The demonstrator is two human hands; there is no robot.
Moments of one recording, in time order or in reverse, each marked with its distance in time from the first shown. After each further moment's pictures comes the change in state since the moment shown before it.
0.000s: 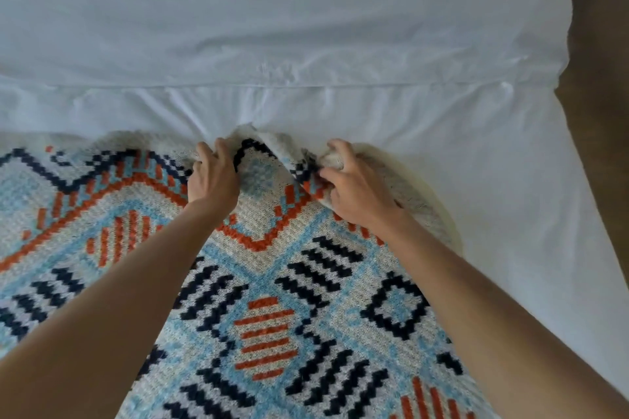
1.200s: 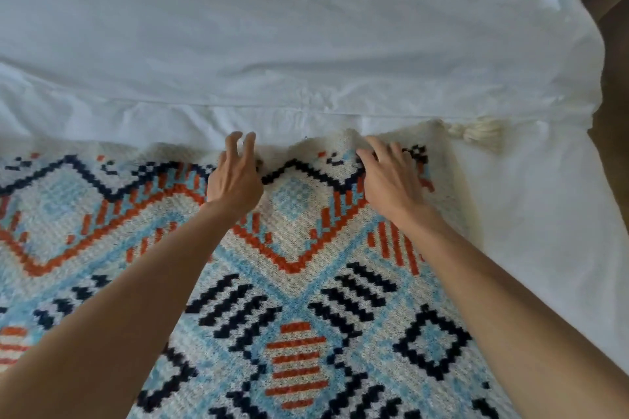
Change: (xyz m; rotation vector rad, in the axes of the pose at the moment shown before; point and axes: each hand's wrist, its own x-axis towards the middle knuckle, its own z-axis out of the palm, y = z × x) left_hand 0.029 -0.026 -0.023 -0.067 0.061 0.117; right_hand 0.051 -0.005 -0.018 -0.268 0.161 0.105
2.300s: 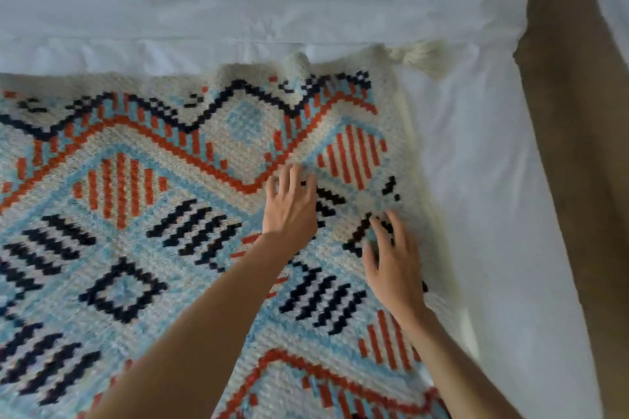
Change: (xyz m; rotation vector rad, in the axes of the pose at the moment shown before) left_hand -0.158 0.108 0.057 0.107 -0.187 0.387; right_hand -0.263 -0.011 0.014 0.178 -0.112 0.432
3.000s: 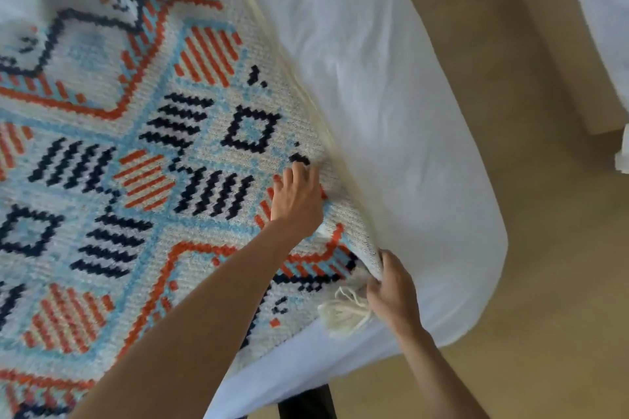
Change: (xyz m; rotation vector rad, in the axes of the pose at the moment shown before) left_hand -0.129 0.211 0.060 -0.015 -0.315 0.182; right_hand -0.263 0.135 -0.022 0.428 -0.185 0.551
